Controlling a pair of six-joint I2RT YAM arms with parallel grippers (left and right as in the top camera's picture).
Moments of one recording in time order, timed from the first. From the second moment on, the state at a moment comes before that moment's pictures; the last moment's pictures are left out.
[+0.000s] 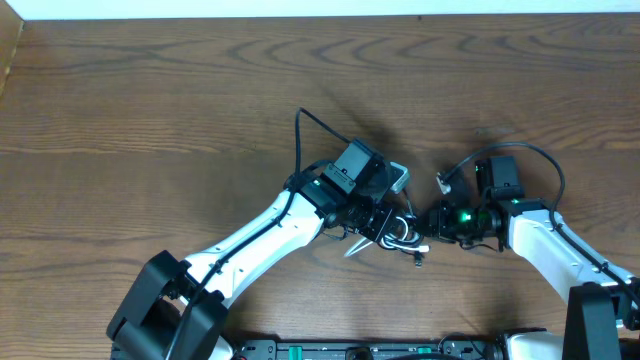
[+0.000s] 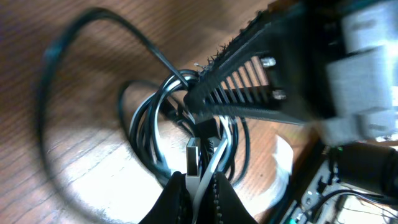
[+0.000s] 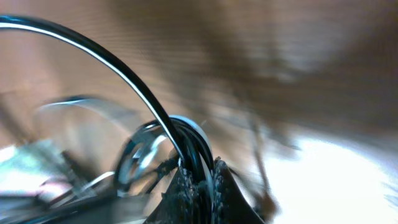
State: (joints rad) left arm -0.73 1.63 1.07 -0.53 0.52 -0.25; right arm 0.12 1.48 0.63 -0.46 -0.68 0.33
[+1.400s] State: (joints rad) left arm -0.61 1.58 0.97 -0.52 0.40 -0.27; right arm 0.13 1.48 0.62 -0.24 -0.84 0.50
